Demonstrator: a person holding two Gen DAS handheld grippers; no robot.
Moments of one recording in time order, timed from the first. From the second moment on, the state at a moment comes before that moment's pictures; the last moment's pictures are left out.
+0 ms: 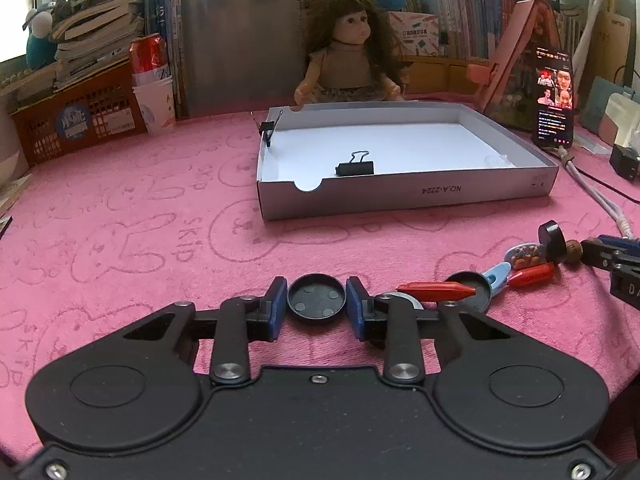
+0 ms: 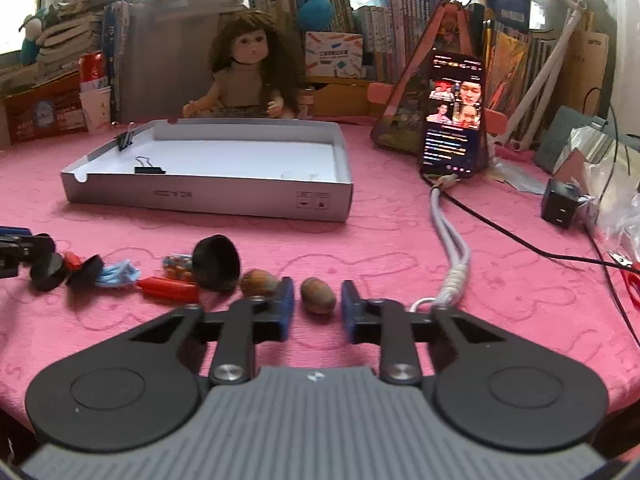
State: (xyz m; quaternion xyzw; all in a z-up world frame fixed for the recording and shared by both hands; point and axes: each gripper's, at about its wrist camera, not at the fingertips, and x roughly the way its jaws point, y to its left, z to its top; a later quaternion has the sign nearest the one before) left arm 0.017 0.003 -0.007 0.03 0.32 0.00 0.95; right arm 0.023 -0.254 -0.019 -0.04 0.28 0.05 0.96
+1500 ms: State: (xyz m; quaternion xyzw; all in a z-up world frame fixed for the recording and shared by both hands) left arm 0.138 0.001 0.058 -0.03 0.33 -0.03 0.94; right arm 0.142 -0.281 0.039 0.08 0.30 0.11 0.94
